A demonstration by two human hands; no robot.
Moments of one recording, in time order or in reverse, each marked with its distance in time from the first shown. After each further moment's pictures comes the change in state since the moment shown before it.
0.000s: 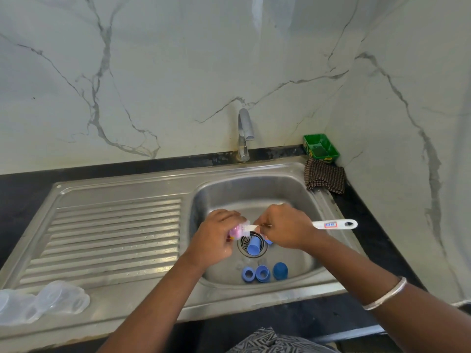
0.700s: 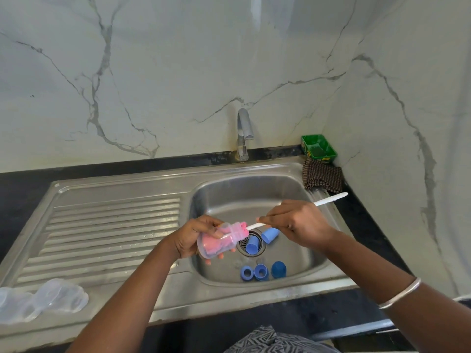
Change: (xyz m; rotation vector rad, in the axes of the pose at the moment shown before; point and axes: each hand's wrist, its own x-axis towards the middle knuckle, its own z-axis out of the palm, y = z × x) left_hand 0.000 -0.025 -0.036 -1.303 -0.628 -0.806; right_hand -0.024 0.030 -0.011 -0.219 0.486 -0.698
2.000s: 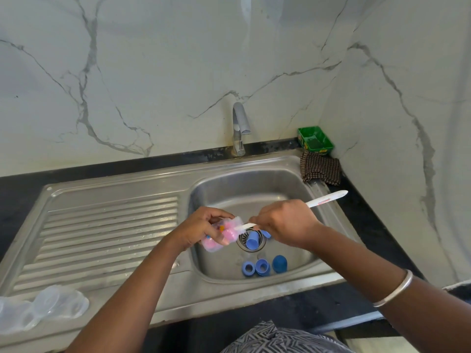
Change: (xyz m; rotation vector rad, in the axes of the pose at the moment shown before) left_hand 0.015 0.005 -0.001 0.424 0.266 0.170; right_hand 0.020 -0.023 0.010 -0.211 -0.322 0.135
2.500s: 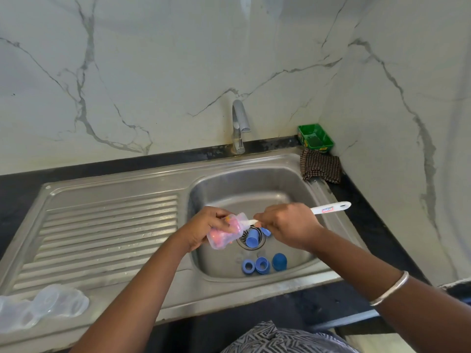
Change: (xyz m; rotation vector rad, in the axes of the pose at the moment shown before) left_hand 0.002 0.004 0.012 -0.168 0.016 -0.149; right_hand -0.010 0.007 0.021 0.136 0.031 0.111
